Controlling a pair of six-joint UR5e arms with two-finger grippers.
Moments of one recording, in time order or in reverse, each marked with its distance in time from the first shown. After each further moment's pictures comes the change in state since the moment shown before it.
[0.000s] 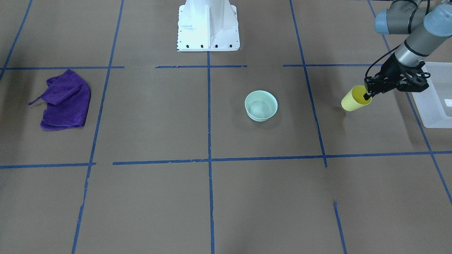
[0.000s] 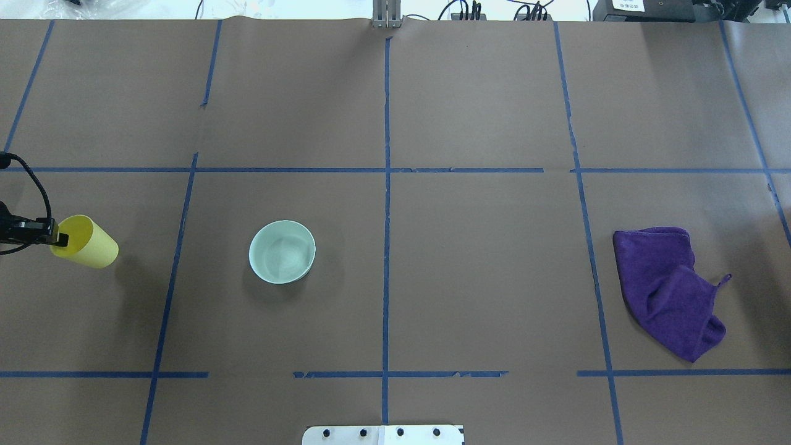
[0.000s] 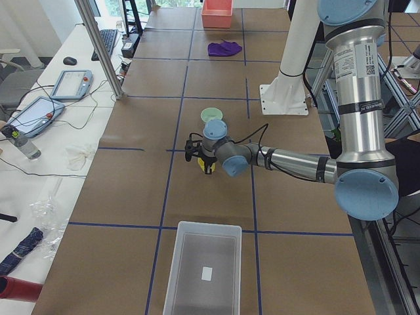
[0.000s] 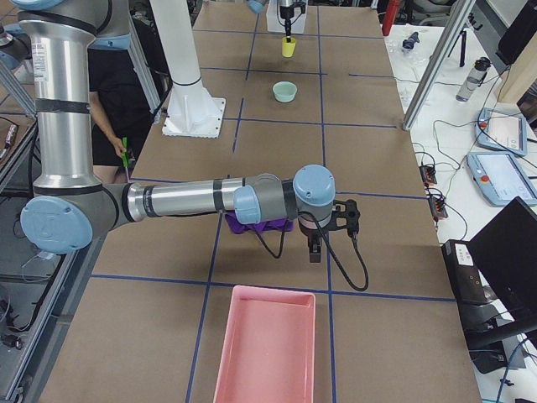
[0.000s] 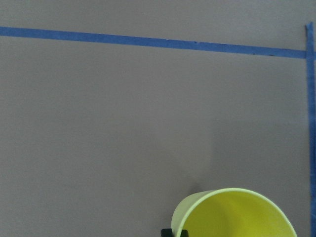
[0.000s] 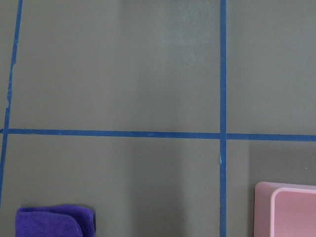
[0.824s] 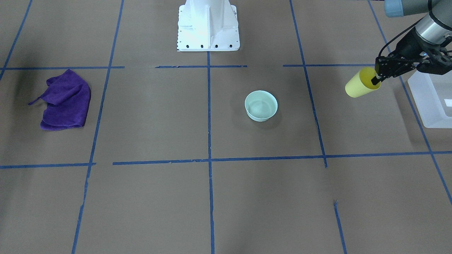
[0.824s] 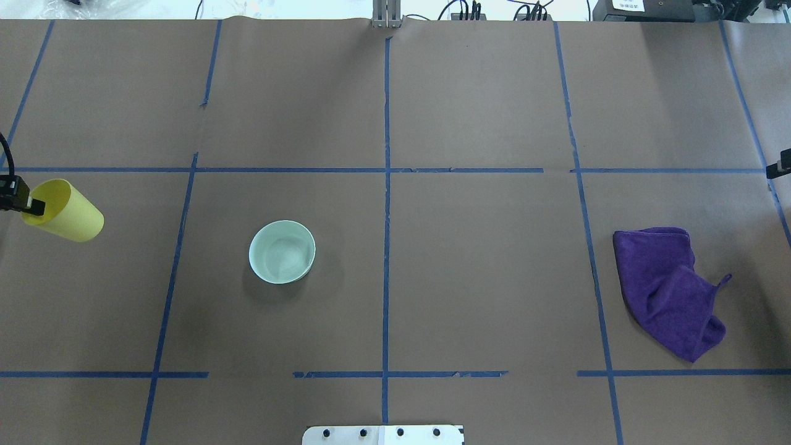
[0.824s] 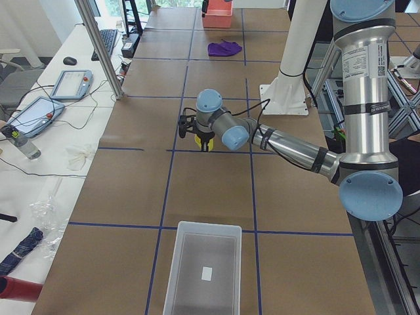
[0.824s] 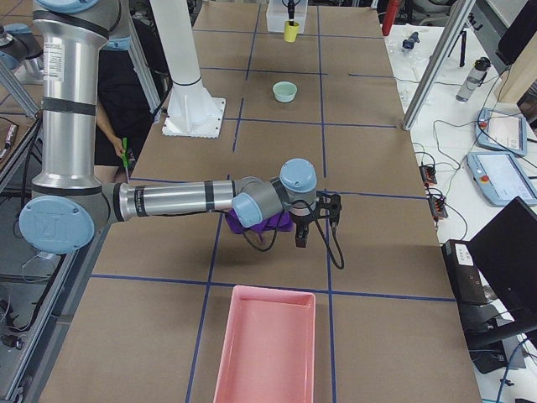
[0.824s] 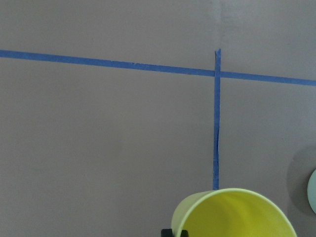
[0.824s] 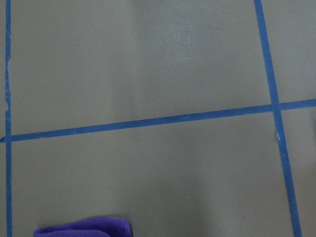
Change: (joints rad) left arm -0.153 -0.060 -0.207 0.346 -0.124 0.158; right arm -0.236 -0.103 0.033 0.353 -0.095 0.484
